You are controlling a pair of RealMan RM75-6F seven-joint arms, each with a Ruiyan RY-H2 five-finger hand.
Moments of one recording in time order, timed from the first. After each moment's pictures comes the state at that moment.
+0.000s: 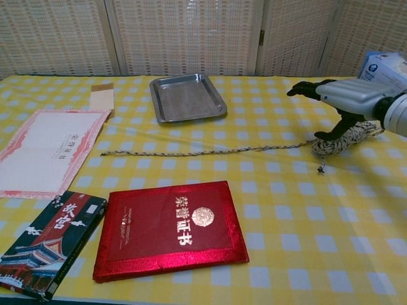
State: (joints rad) left arm -0.07 -1.14 -0.02 -1.62 1.45 1.45 0.10; right arm 0.70 -1.56 0.16 -1.03 -1.41 0.86 -0.02
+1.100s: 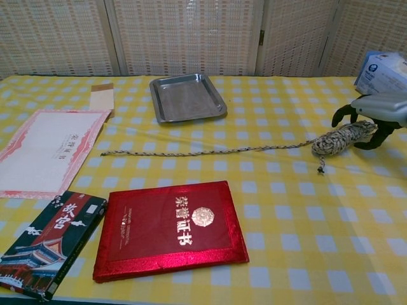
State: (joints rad) left arm -0.07 -1.12 0.00 -1.66 1.49 1.44 0.08; right arm 0.74 -1.63 0.05 -0.66 -1.45 0.70 0.22
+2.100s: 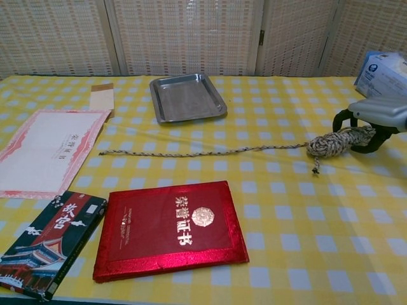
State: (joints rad) left arm -0.08 -1.12 0.00 -1.66 1.48 1.42 0.09; right arm 0.73 -1.66 0.01 -0.61 -1.51 0.77 0.27
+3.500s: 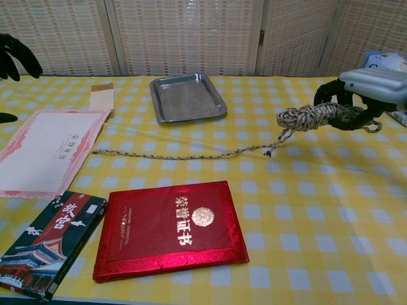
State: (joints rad) left arm -0.40 -1.18 -0.16 -1.66 1.60 1.25 0.04; right arm 0.71 -1.55 0.03 -0.84 -1.57 1.04 0.36
